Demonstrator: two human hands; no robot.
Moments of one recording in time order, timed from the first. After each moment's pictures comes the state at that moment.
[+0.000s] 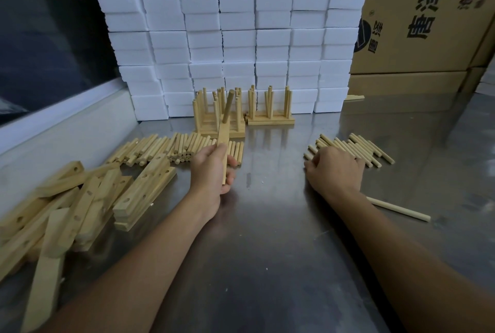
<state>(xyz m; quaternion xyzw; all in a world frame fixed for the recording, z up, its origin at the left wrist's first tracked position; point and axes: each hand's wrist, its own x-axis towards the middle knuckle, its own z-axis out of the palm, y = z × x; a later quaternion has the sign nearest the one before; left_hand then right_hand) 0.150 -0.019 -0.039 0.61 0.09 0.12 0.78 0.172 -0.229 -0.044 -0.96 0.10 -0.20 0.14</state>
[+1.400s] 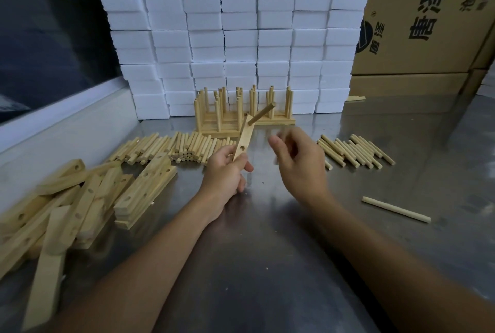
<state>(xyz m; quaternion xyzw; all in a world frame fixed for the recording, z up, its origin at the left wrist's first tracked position) 0.148 -0.027 -0.045 0.72 0.00 0.09 0.69 0.153 -0.177 -0.038 -0.80 -0.15 -0.33 0.48</state>
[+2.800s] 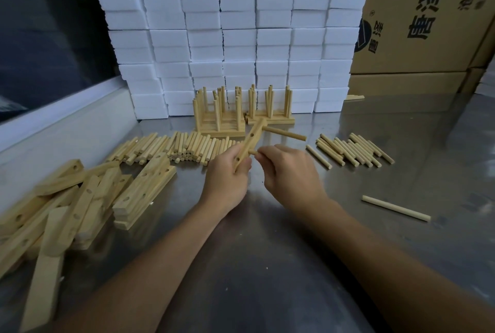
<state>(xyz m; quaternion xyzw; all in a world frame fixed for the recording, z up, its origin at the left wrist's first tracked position) 0.139 -0.030 -0.046 0.84 -0.09 0.21 0.49 0.141 -0.170 -0.035 -0.89 -0.24 -0.32 0.21</state>
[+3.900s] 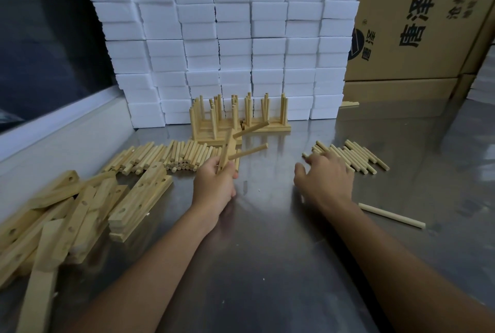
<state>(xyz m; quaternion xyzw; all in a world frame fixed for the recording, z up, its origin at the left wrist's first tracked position) 0.150 -0.025 -0.049 0.73 0.08 0.15 0.66 0.163 -0.219 -0.042 -0.96 0.08 -0.18 0.20</state>
